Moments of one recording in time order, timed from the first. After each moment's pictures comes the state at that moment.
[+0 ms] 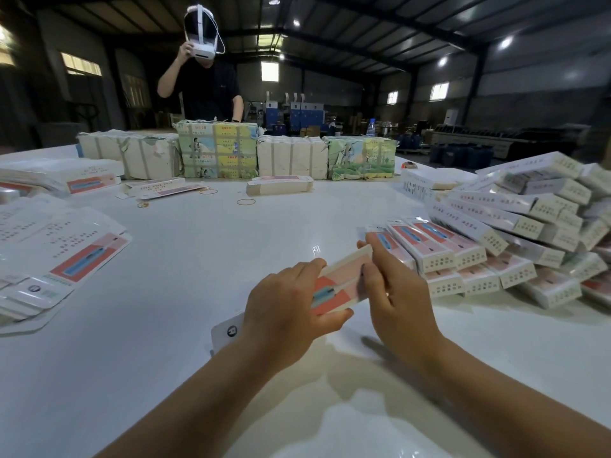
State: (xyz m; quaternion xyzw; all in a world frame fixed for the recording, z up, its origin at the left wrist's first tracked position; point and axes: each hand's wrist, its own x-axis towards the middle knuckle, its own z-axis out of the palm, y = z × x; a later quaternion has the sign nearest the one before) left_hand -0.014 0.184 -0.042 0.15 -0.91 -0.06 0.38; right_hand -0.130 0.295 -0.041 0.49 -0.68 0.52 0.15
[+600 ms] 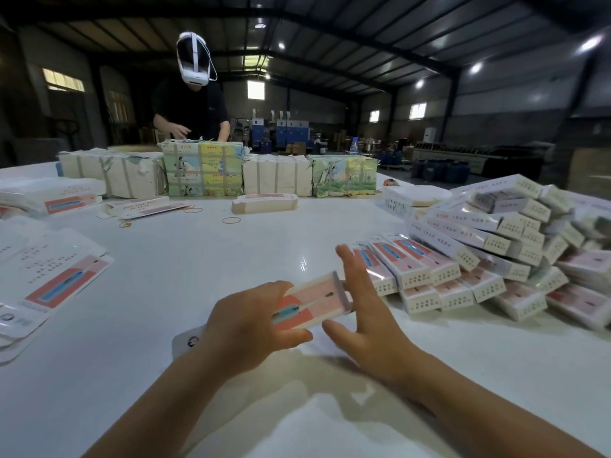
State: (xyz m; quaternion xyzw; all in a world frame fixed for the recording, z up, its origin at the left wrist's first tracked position) left_hand -0.006 0.148 -0.040 0.16 -0.94 -0.09 0.28; right_hand -0.142 0.300 -0.041 0.61 -0.66 0.43 0.02
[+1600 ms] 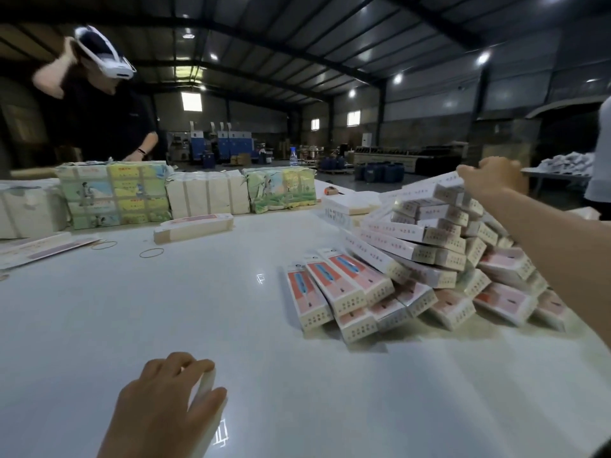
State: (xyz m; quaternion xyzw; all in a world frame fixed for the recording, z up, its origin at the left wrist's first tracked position) left_hand -0.039 0.147 -0.071 0.29 -0.93 -0.06 0.20; right_hand -0.410 0.412 0.126 0.01 -0.89 0.37 0.27
